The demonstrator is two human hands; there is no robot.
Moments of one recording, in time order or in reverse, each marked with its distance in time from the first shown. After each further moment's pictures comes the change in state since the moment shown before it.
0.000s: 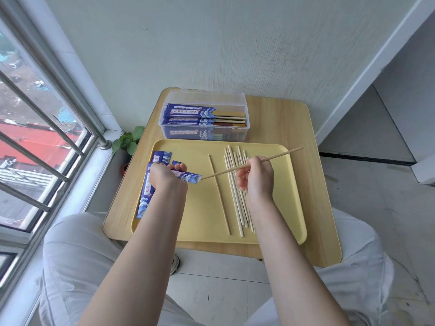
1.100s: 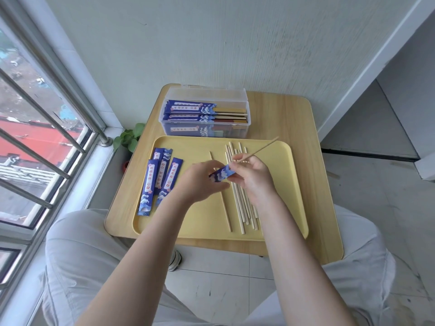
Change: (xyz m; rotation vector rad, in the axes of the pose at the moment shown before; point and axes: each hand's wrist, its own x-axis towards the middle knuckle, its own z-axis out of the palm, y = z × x) left_hand -0.014 -0.027 -0.026 1.858 -0.833 0.955; right_hand 0.016 0.011 -0.009 -0.066 -0.304 0.102
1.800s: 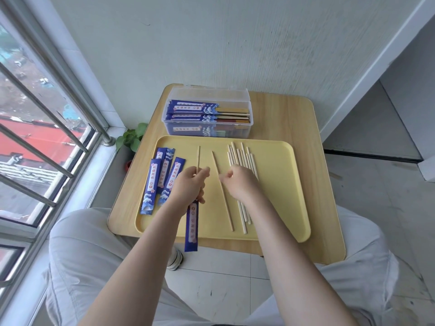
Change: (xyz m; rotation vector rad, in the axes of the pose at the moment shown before) left_hand -0.013 -0.022 0.010 -0.682 0.136 -0.357; right_hand 0.002 0.009 0.019 -1.198 -0.035 -0.048
